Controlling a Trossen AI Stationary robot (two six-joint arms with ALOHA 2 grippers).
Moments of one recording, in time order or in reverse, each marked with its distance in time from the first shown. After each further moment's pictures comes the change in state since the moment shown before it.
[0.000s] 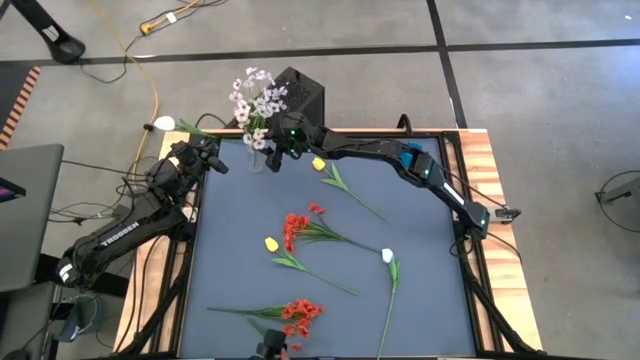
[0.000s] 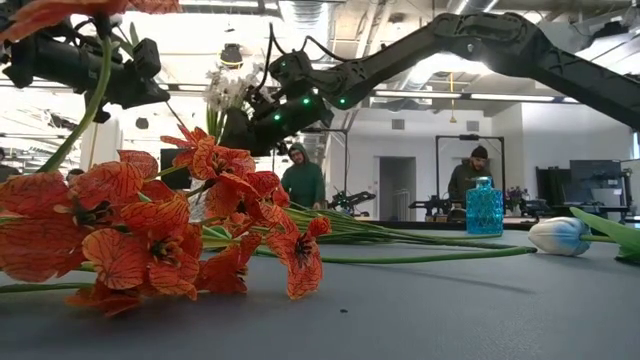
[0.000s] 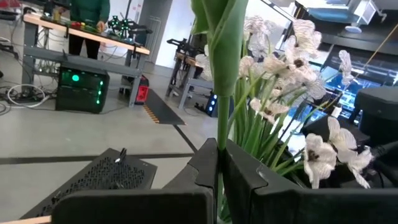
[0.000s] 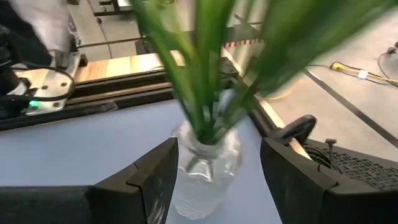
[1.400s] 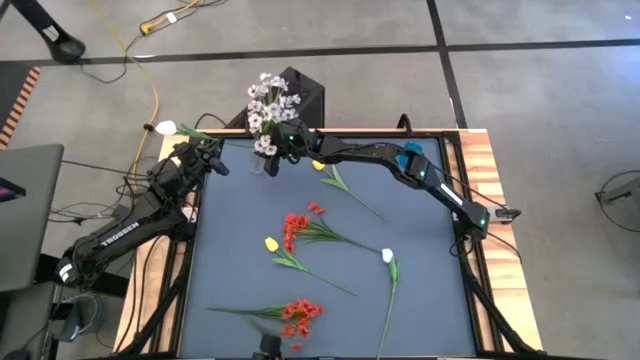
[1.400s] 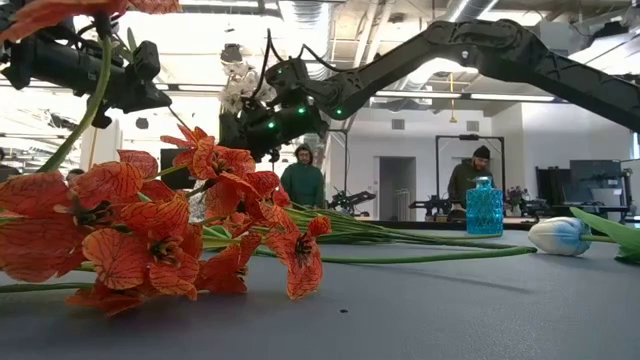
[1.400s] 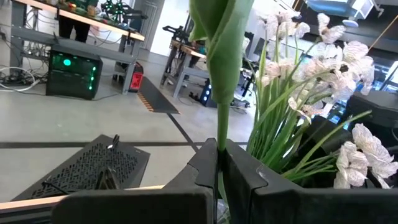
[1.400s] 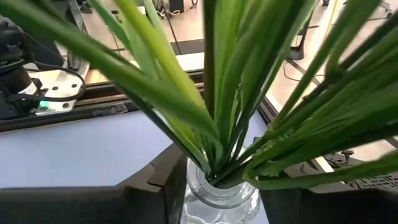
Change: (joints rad) left arm 0.000 0.000 0.000 -0.040 0.030 -0.047; right arm 0.015 0.045 0.000 0.074 -0.023 0.004
